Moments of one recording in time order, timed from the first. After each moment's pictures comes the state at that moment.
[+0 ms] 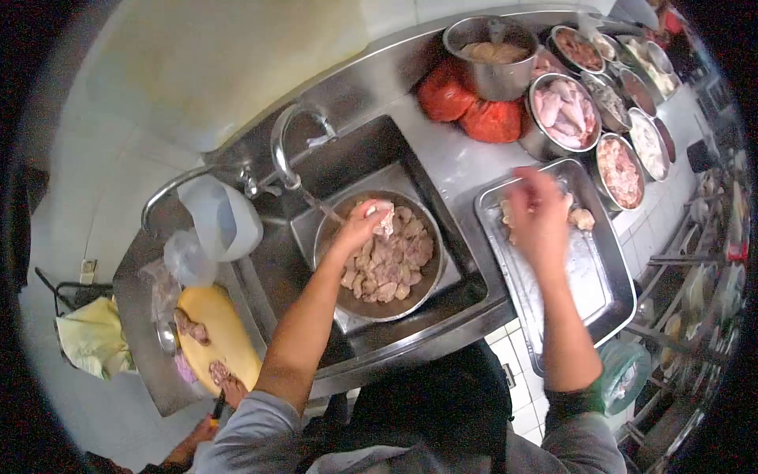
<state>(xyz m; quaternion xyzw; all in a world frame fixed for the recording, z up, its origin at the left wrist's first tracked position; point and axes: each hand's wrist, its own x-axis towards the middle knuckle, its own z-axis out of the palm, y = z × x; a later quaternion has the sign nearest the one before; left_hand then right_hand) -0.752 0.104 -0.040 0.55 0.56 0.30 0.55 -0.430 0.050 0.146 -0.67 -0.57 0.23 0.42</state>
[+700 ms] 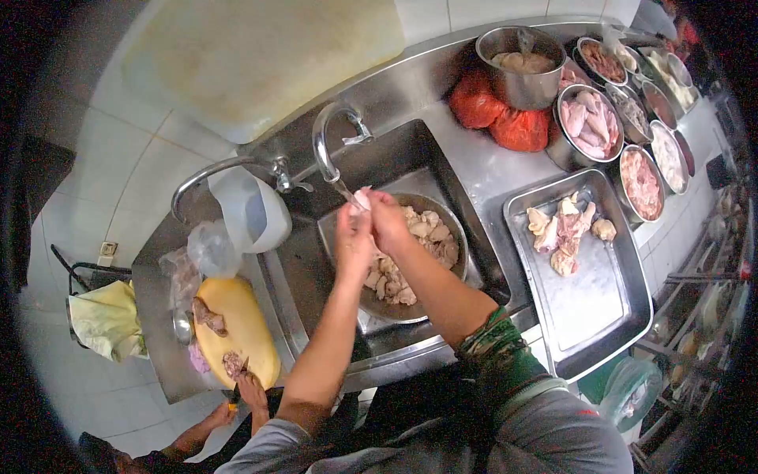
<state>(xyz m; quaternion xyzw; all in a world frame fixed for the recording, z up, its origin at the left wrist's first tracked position) -0.759 0.049 0.050 0.44 0.67 0.50 0.34 -0.701 0.110 0.005 -0.37 -0.12 0.78 0.49</state>
